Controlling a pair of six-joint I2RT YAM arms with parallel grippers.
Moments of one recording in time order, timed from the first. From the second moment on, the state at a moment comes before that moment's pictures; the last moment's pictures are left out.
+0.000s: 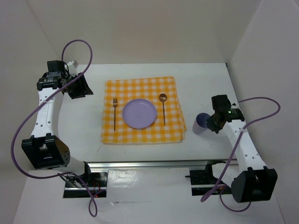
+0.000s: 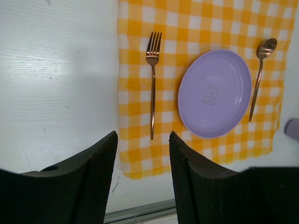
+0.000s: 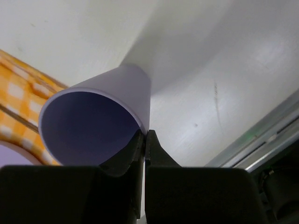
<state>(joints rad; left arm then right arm) 0.20 1.47 1.51 -0.94 0.35 -0.16 0.04 1.04 0.89 -1.02 0.28 1.03</state>
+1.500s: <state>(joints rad) 0.20 1.45 1.47 -0.93 0.24 -0.13 0.37 2.33 2.33 -0.92 0.22 0.46</state>
